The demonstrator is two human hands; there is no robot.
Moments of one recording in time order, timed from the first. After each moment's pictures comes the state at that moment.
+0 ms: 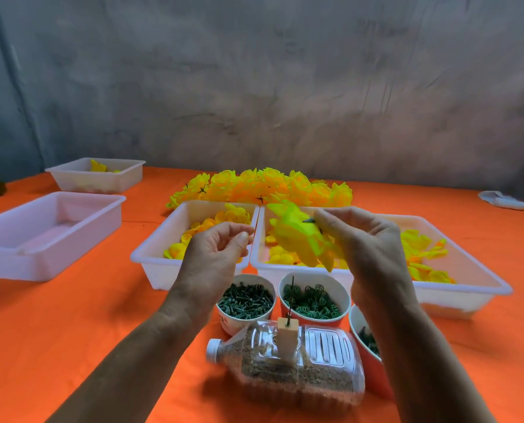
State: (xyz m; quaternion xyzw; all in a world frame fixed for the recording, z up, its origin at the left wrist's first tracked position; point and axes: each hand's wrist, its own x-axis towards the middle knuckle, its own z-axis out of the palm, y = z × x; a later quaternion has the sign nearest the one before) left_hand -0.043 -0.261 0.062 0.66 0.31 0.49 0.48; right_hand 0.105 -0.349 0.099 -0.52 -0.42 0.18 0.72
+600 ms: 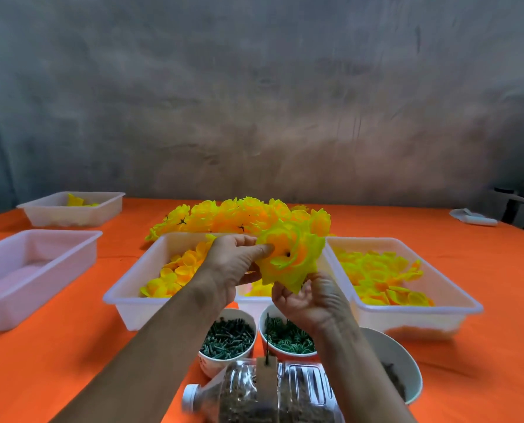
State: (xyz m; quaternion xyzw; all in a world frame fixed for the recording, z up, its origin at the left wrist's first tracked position) left_hand 0.021 -0.233 0.098 0.60 0.35 0.38 0.61; right_hand 0.129 -0.299 0.065 -0.29 -0.07 0.59 0.75
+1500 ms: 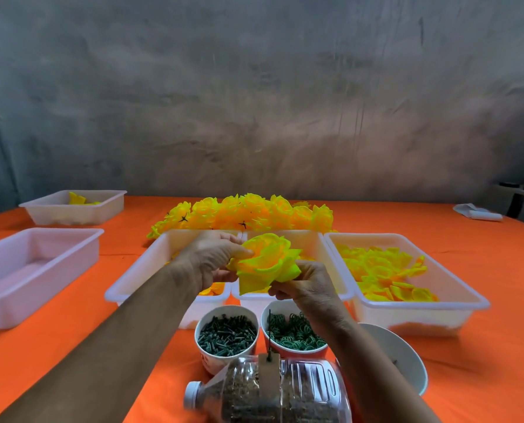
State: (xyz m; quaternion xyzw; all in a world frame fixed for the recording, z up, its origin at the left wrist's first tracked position) left_hand 0.001 -0.208 0.104 0.63 0.40 0.31 0.59; right_hand 0.139 -0.292 0.042 -0.50 -0.52 0.28 0.63
